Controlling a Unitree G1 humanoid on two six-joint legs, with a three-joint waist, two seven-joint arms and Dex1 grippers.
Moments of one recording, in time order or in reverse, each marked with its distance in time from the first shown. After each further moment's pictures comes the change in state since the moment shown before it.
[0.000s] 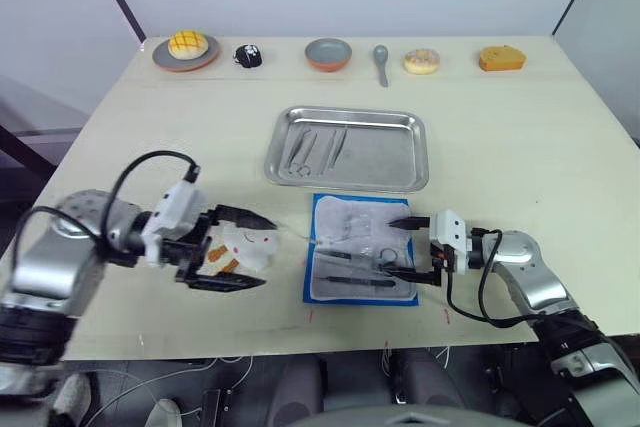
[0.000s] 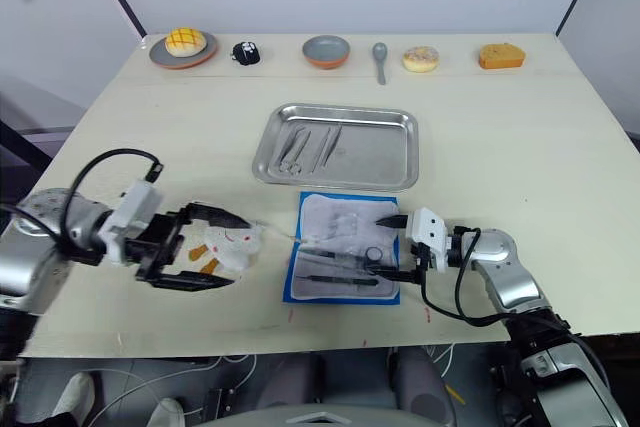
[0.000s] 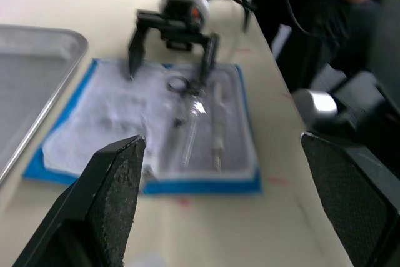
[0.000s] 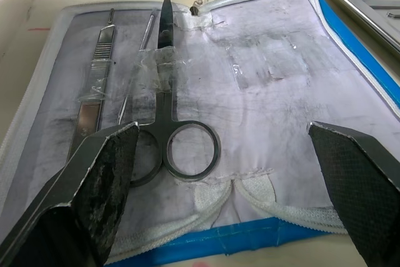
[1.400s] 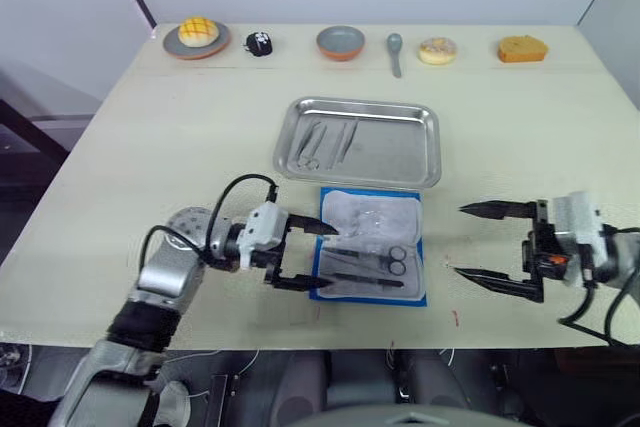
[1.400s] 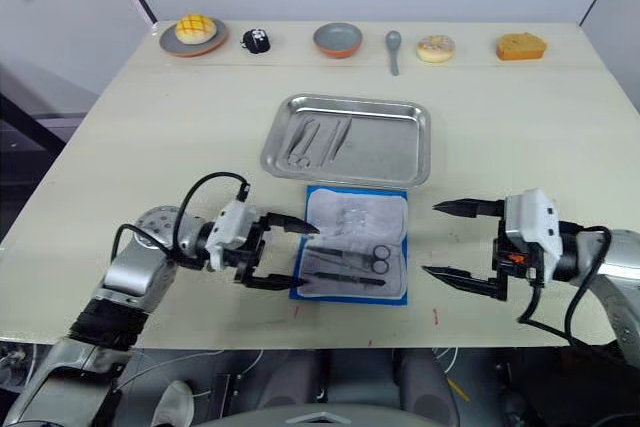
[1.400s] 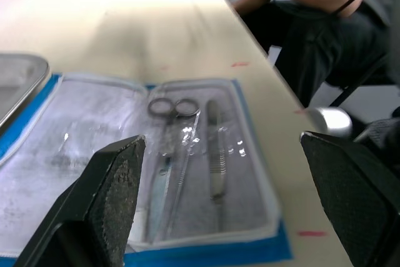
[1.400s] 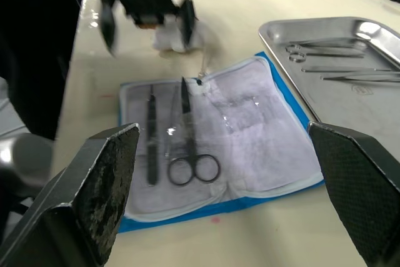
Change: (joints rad) left arm -0.139 -0.468 -0.181 0.088 0.330 -0.060 0.128; right arm 0.342 -0.390 -0.511 -0.746 0.485 0.427 0.006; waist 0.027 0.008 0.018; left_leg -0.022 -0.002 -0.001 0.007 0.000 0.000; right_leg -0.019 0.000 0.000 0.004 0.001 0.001
